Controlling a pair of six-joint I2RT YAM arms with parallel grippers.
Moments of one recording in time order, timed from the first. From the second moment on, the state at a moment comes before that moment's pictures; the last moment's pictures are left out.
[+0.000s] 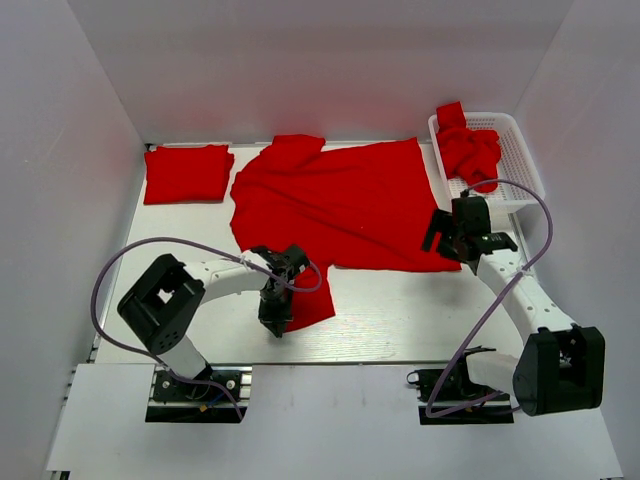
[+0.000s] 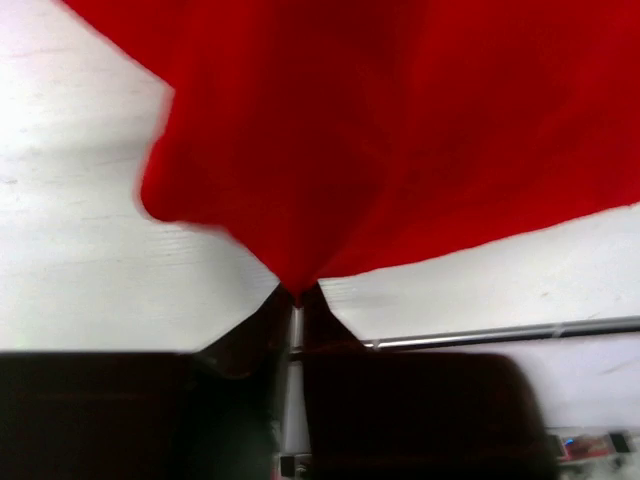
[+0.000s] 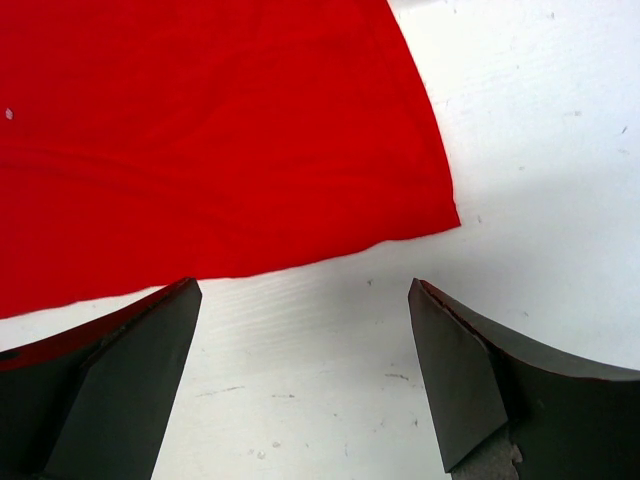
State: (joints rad) left arm -0.79 1.62 0.87 -0.82 0.09 -0.69; right arm 0.16 1.19 0.84 -0.52 0.15 0.37
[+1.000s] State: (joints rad) left arm -0.79 1.53 0.77 -0.99 0.03 -0.76; right arm 0.12 1.23 0.63 -0.44 0.21 0.51
